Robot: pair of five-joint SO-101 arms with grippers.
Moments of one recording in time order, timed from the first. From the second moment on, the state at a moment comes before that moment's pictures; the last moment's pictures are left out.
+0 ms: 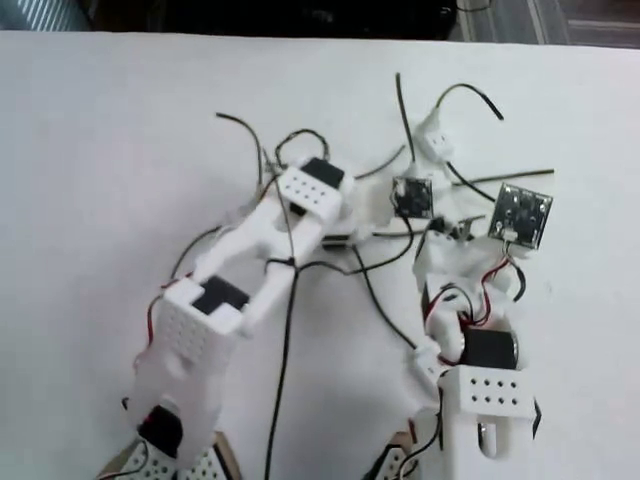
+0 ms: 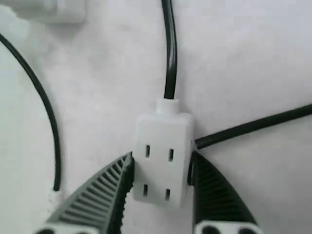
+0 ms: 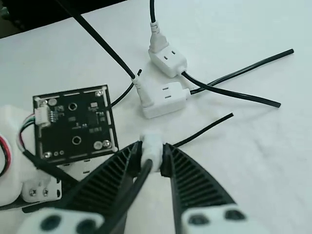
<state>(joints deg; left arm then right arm) 25.5 37.0 -17.1 67.1 -58.7 1.4 -63.9 70.8 34.1 -10.6</state>
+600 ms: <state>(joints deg) 25.5 31.1 -14.7 83.2 -27.5 1.5 -63.9 70.8 34.1 -10.6</state>
